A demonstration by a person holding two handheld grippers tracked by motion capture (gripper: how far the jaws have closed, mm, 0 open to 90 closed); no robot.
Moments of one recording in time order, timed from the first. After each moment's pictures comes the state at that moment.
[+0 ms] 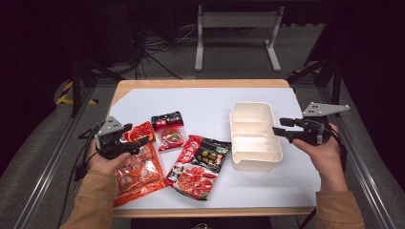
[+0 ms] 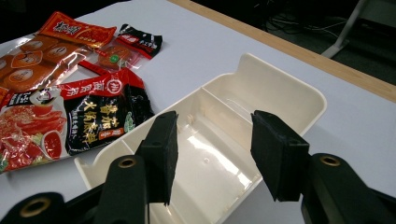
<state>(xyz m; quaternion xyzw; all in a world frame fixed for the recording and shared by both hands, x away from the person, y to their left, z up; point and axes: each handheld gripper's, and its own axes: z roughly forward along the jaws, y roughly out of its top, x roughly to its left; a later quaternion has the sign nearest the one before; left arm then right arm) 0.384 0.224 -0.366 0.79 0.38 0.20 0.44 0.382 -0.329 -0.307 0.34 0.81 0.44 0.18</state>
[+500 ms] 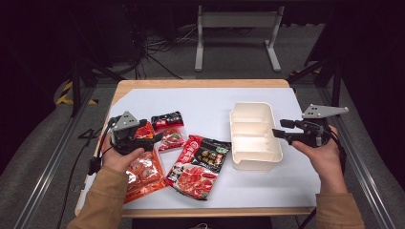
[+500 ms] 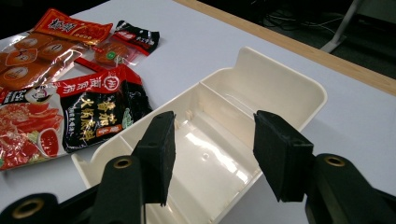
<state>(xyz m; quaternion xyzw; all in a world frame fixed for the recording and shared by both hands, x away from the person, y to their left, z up) 0.393 0.181 -0.352 0.80 0.34 0.18 0.46 0.379 -0.329 -0.312 0.35 0.81 0.43 0.18</state>
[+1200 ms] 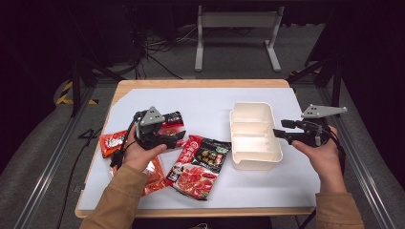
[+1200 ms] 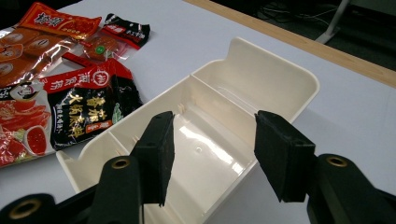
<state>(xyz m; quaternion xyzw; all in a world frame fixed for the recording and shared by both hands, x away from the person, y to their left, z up) 0.402 0.127 -0.345 0.81 0.30 0.17 0.47 0.383 -0.332 -0.316 0.36 0.81 0.42 0.19</state>
